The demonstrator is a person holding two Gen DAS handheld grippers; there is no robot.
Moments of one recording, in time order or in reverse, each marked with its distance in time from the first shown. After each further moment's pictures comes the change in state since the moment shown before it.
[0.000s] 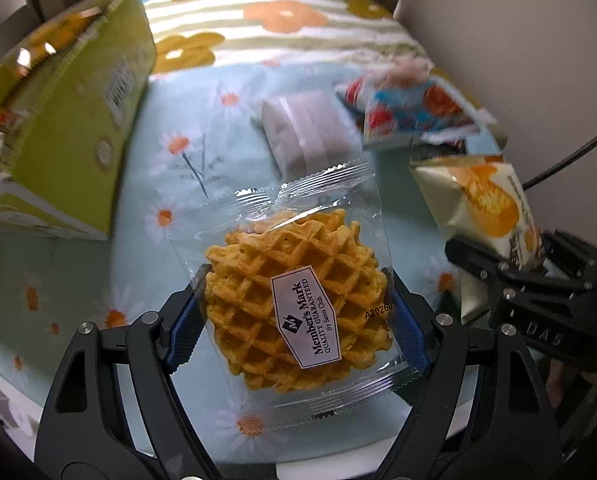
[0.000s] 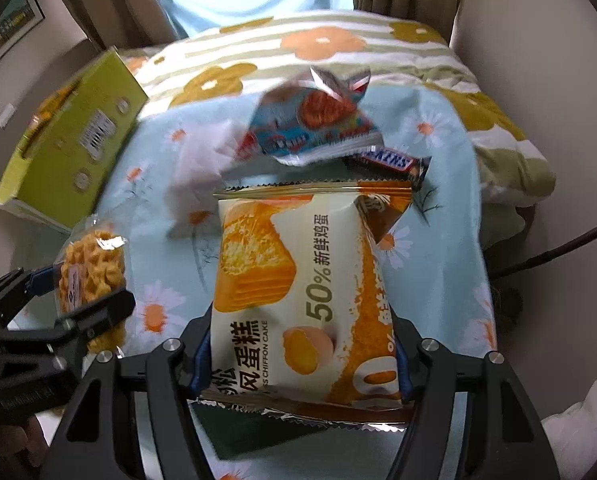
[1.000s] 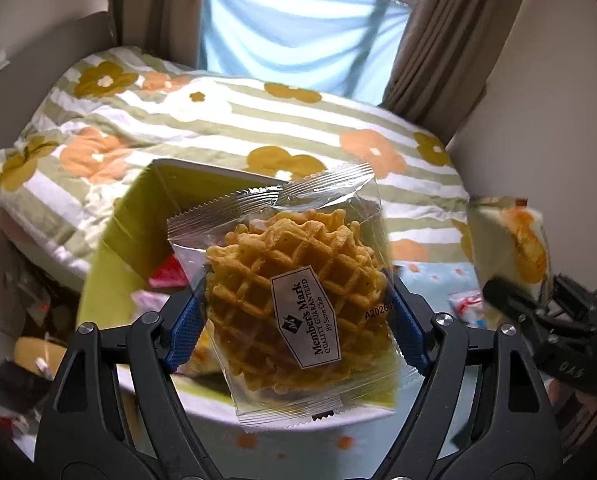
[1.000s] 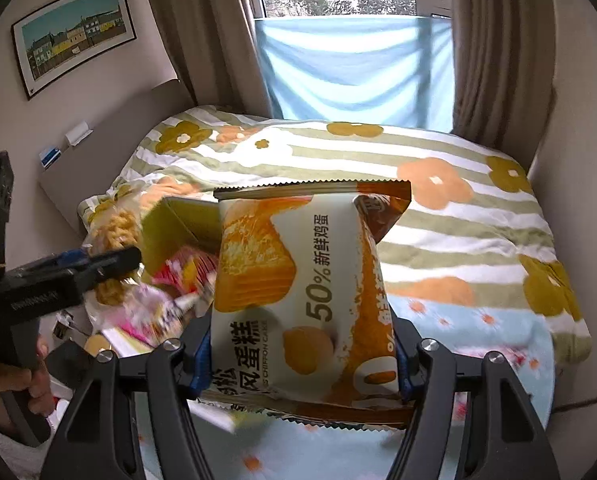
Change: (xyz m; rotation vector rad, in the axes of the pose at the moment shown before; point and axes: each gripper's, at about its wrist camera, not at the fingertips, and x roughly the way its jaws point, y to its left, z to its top) left arm -0.145 0.285 0.144 -0.192 -0.266 0.004; right arm -0.057 0.247 0.185 -0.200 -0.269 0.134
